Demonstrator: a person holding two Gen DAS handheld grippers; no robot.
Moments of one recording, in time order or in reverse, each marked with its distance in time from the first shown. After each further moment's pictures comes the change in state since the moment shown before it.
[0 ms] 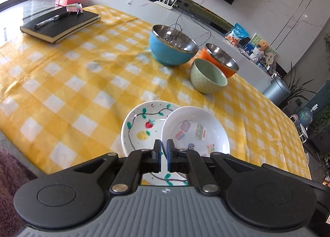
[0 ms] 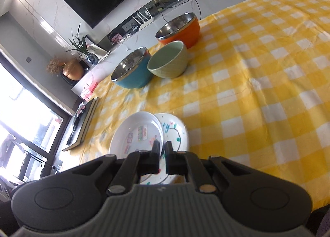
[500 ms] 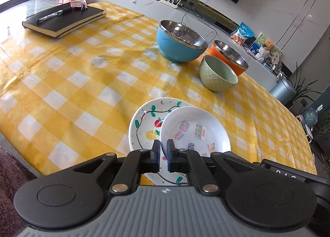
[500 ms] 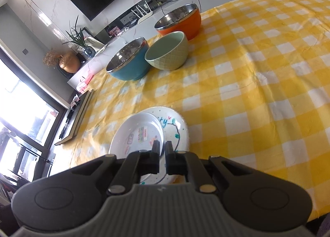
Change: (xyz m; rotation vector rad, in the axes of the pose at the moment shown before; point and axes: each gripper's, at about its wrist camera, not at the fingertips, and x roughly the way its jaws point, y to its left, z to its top) left arm 0.016 0.008 -0.005 -0.009 0.000 0.026; right arm 0.023 0.002 -0.001 -0.025 0.025 -0.026
